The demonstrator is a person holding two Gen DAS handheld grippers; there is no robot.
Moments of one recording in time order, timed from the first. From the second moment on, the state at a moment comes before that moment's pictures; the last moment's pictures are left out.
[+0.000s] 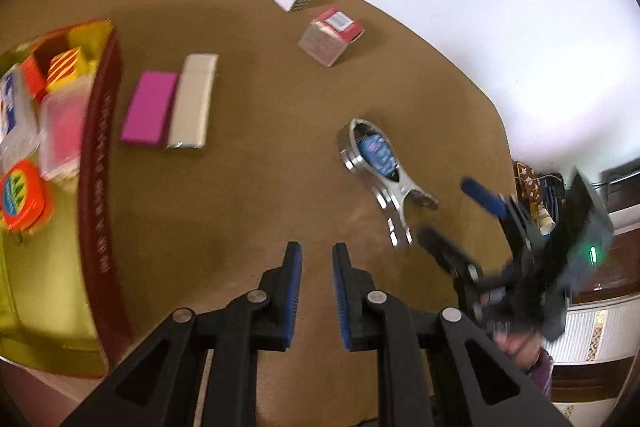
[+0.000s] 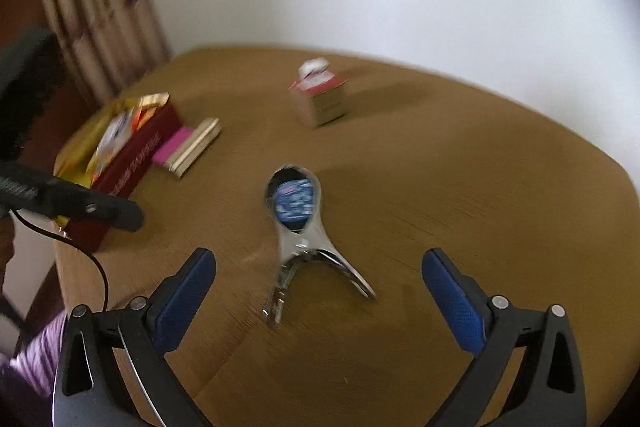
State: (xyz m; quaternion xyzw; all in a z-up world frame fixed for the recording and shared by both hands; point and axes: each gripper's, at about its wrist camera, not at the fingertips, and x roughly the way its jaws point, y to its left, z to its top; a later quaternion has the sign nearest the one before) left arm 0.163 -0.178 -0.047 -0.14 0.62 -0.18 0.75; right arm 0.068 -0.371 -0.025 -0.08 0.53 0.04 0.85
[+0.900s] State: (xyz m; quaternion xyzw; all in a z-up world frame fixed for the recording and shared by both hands) left arm 0.155 -0.132 -0.060 -0.17 0.65 -0.16 0.72; right arm 0.062 -0.371 -0.021 -0.05 0.57 0.05 0.82
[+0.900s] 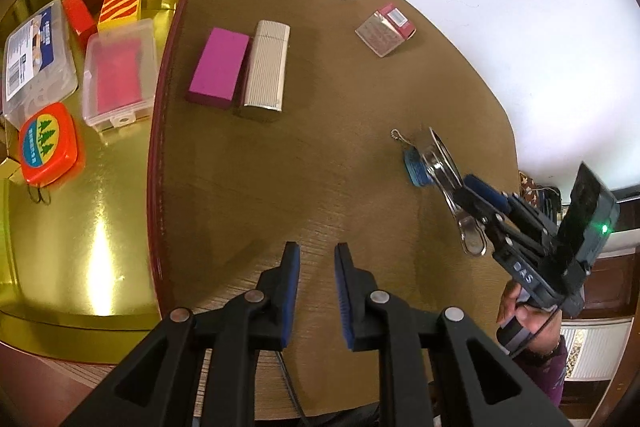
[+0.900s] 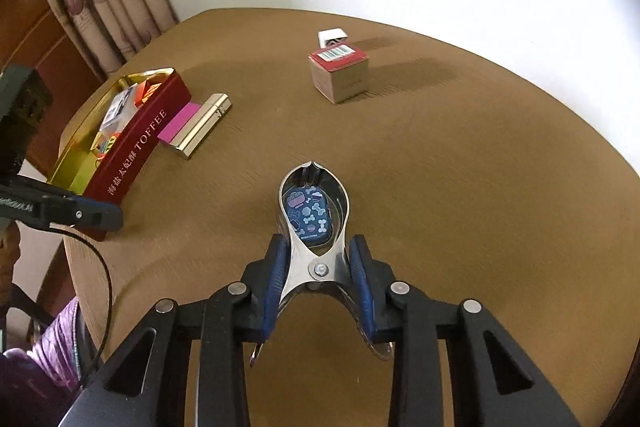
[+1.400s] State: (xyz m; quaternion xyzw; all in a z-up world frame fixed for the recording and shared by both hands) left arm 0.156 -0.143 -0.056 -0.15 0.65 -0.16 0.73; right arm -0.042 -0.395 0.014 0.02 0.50 -0.01 0.87
